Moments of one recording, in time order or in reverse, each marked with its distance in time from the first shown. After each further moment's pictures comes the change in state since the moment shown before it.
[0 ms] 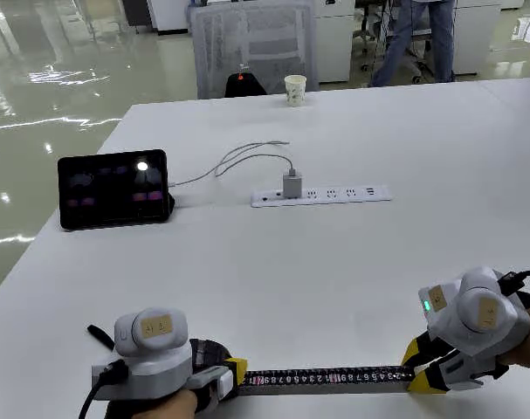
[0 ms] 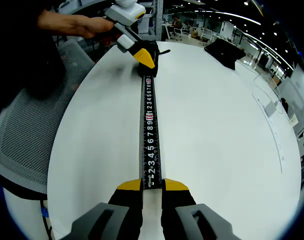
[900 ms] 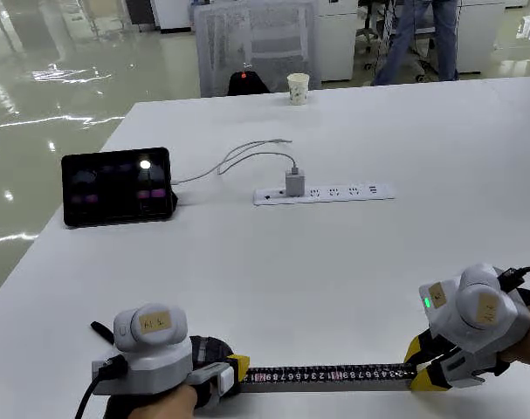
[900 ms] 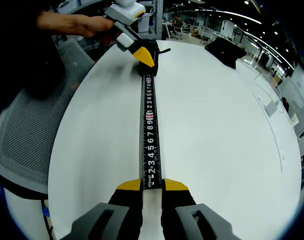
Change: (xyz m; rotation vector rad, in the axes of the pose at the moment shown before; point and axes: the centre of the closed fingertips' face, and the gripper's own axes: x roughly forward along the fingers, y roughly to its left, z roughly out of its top) left arm -0.001 0.001 0.000 -0.008 0.005 -0.017; right arm 0.000 0.000 0.000 0.001 0.012 0.007
